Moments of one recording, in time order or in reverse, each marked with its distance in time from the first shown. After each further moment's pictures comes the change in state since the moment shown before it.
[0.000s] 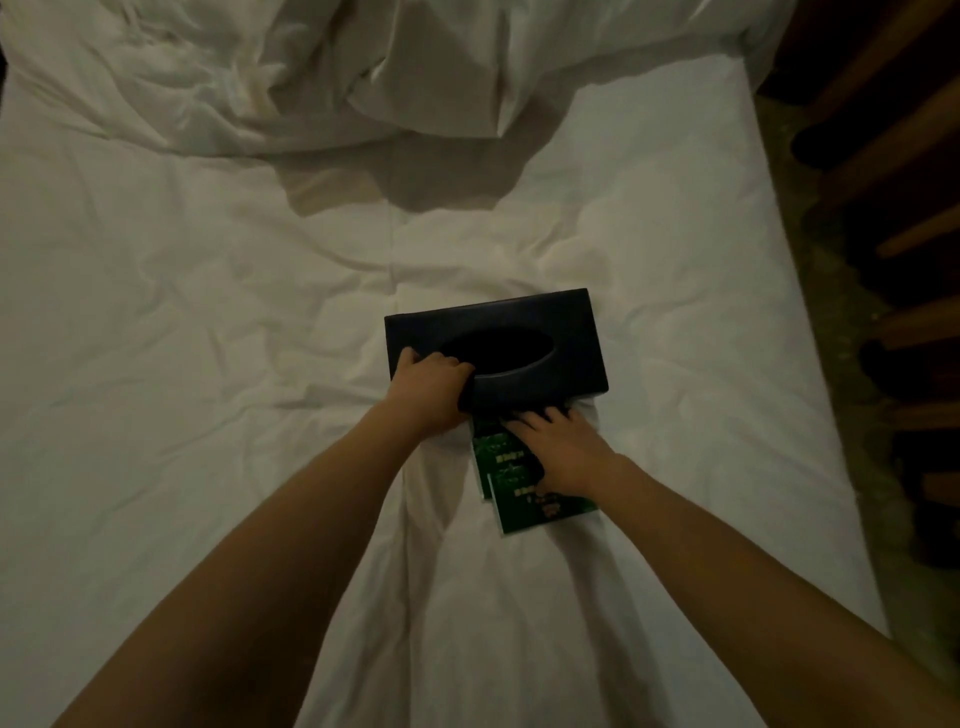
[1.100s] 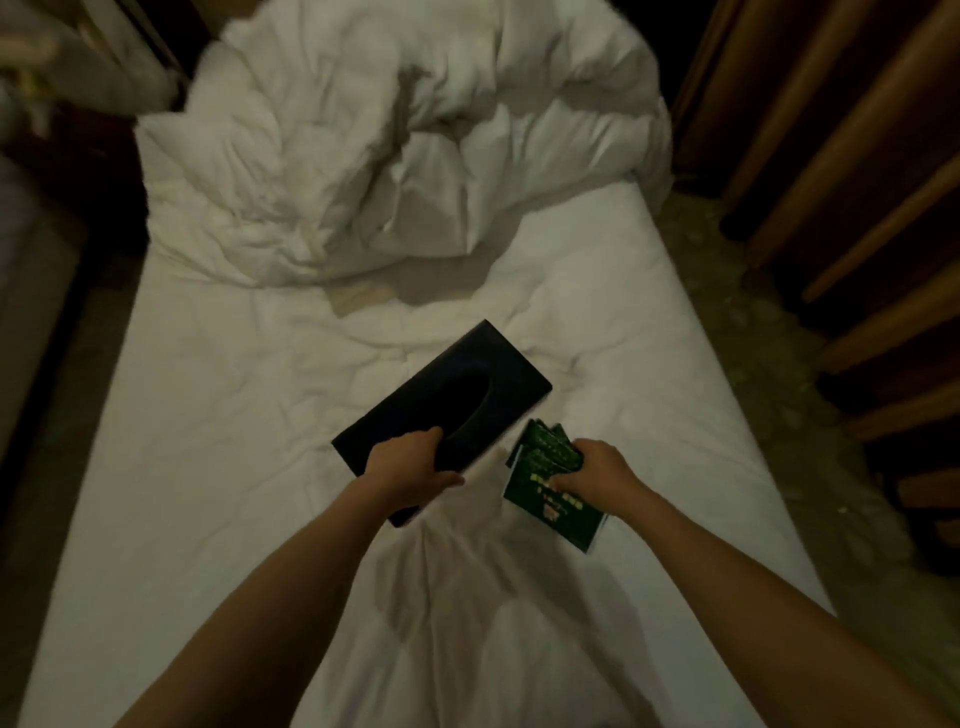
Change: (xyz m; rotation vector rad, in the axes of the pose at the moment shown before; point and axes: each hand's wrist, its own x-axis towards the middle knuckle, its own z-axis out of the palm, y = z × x) left_hand -0.162 0.053 -0.060 -0.032 -0.007 -0.133; right_hand -0.159 -0.024 -0.039 0.924 0.246 0.452
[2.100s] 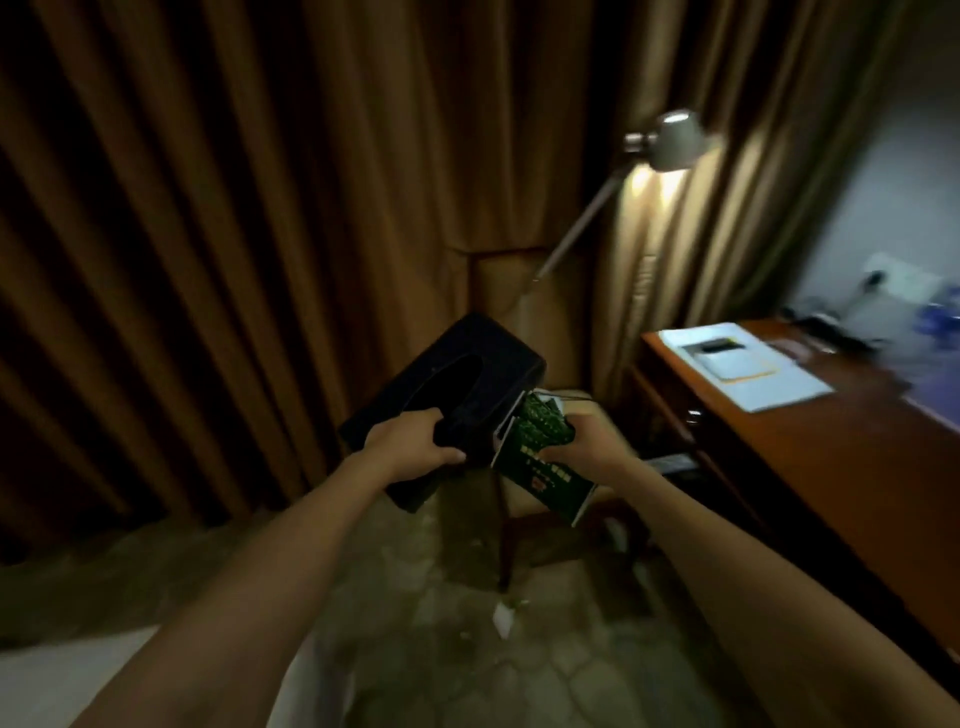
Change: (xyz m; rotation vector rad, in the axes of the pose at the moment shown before) left_hand -0.515 0.513 0.092 0.479 -0.008 1.520; right_hand -0.762 0.290 0.090 0.665 1.330 0.758
